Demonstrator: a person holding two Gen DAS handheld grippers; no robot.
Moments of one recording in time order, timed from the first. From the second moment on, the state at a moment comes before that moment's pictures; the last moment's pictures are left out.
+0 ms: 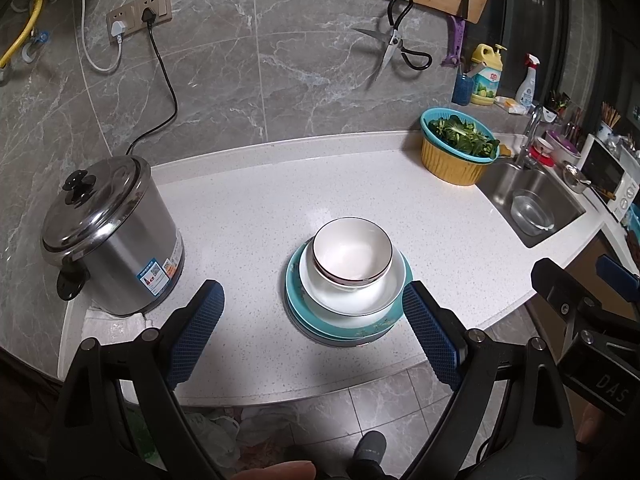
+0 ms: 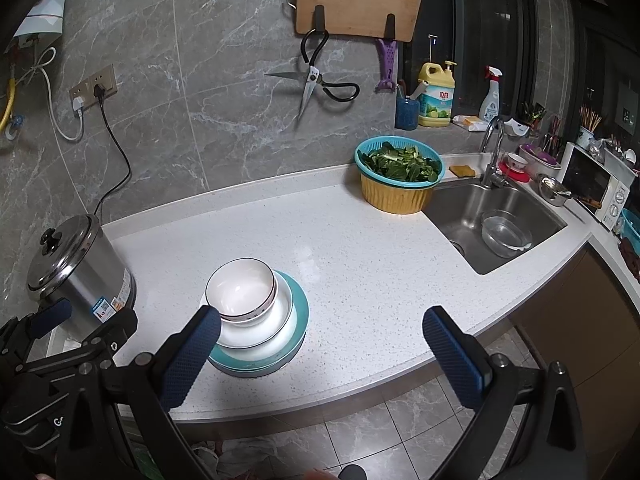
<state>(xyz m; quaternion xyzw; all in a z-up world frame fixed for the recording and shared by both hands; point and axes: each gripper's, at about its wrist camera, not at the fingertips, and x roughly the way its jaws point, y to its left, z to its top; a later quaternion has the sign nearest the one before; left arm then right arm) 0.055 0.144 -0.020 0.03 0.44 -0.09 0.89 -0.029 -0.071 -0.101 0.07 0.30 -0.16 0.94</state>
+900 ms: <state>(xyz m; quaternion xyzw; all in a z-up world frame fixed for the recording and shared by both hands) 0.065 0.143 -0.026 0.03 0.44 -0.09 0.89 -0.025 -0.074 -0.100 0.07 0.30 -0.16 0.94</state>
